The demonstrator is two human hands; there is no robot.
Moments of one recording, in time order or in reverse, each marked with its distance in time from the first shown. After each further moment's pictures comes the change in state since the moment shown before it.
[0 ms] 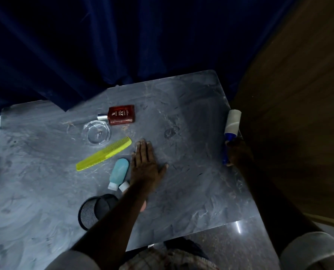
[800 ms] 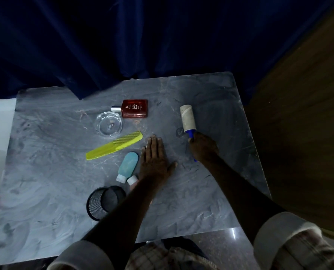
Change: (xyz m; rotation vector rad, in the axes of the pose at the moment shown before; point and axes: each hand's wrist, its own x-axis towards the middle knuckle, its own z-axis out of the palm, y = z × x) left_hand 0.002 0.000 -0.001 -0.054 -0.046 0.022; right_hand -0.040 -0.108 0.071 -0.364 -0.114 -0.387
